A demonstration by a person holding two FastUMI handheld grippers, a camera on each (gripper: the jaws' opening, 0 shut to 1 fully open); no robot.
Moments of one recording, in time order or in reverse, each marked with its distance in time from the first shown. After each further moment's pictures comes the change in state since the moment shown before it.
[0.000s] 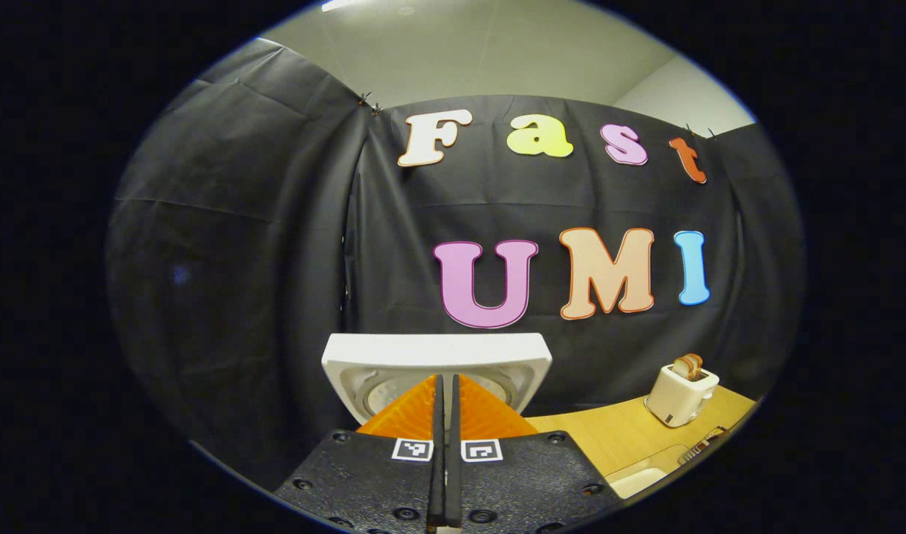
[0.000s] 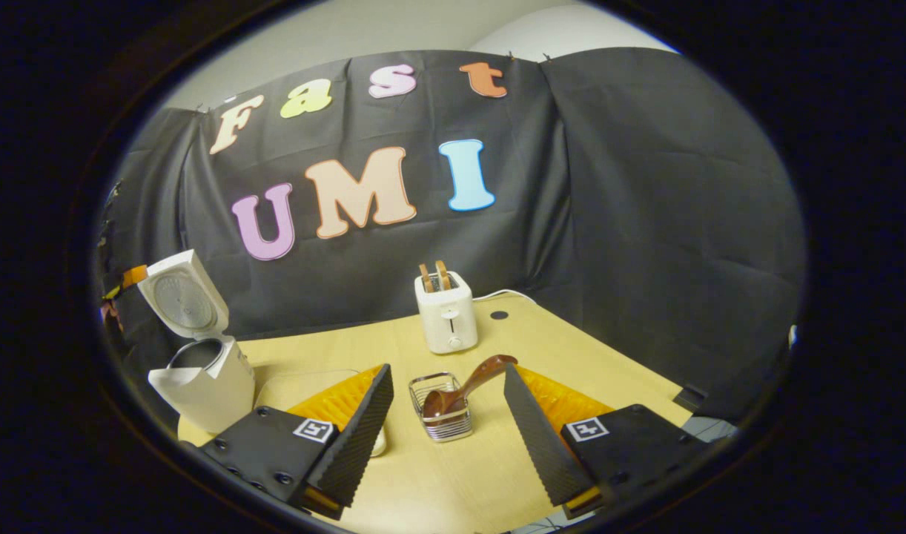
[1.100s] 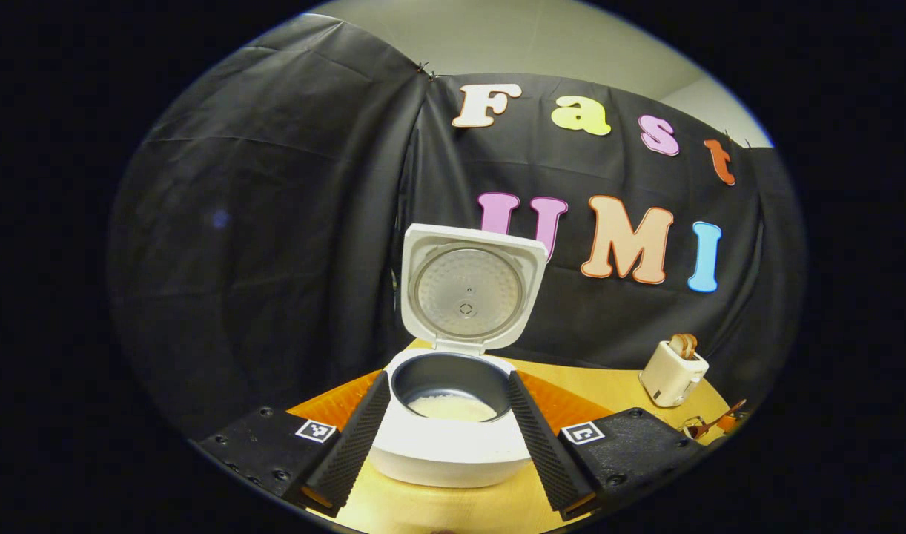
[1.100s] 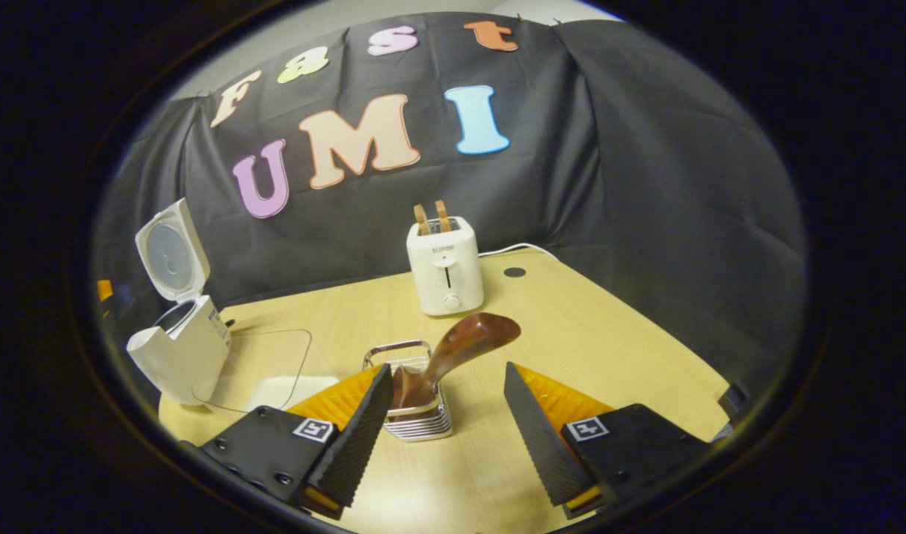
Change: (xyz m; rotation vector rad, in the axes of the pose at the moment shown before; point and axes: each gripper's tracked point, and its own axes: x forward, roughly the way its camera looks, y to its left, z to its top) left arm -0.133 0.016 -0.096 -0.139 0.179 0.161; right arm 0.119 -0.026 -0.082 -0.040 0.149 0.118
